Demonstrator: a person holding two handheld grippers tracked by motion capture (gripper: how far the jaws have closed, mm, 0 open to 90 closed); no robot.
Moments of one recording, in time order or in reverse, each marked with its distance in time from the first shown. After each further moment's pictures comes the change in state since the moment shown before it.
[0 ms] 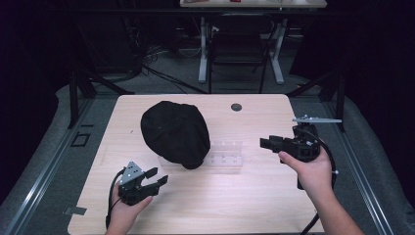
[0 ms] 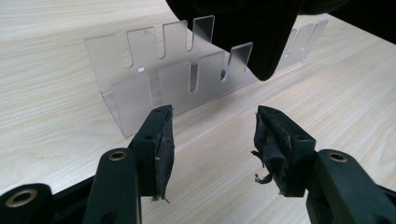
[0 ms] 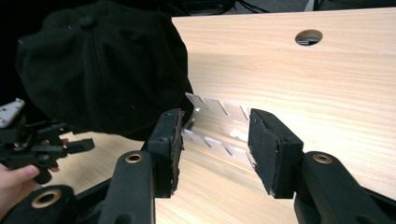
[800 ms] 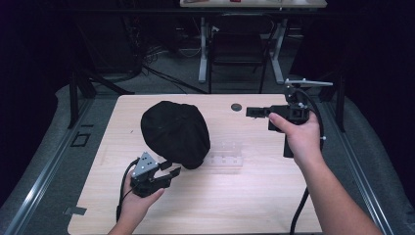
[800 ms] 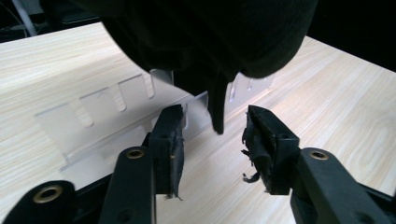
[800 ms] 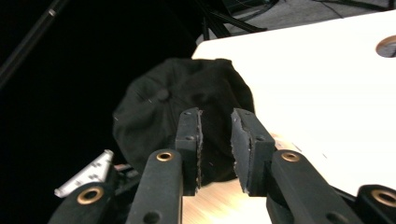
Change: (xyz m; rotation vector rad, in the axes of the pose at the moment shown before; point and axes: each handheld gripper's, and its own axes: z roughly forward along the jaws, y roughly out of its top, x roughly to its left) left arm -0.024 0.040 0.008 -0.034 -0.067 0.095; right arm 0.020 0.078 0.012 0.022 0.203 0.186
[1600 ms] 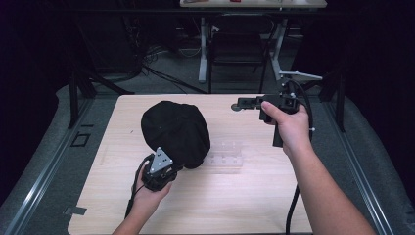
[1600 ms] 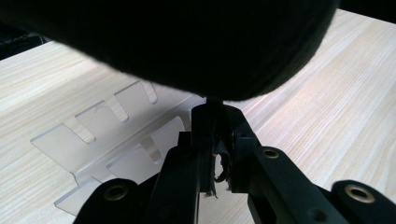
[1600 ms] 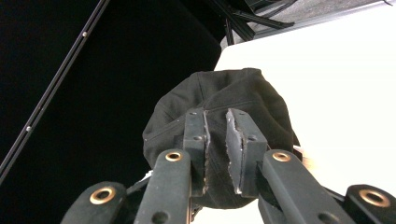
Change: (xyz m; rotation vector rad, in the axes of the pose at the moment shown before) left arm -0.013 0.014 0.030 0.072 0.055 0.109; right arm 0.002 0.022 0.021 -0.003 0.126 0.114
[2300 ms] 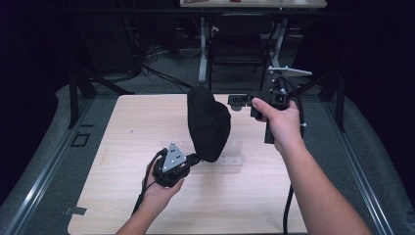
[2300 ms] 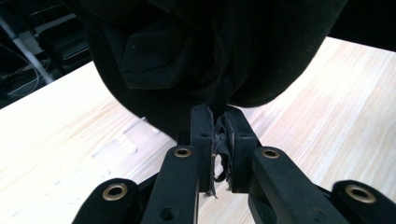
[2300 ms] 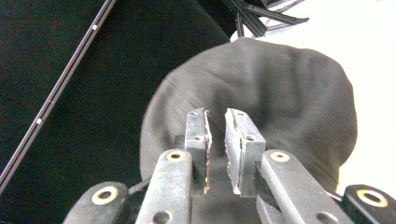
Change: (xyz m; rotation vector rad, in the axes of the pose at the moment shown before) left arm -0.024 0.038 0.000 -0.050 -0.021 0.083; right arm 0.014 0.005 0.015 0.029 0.033 -0.016
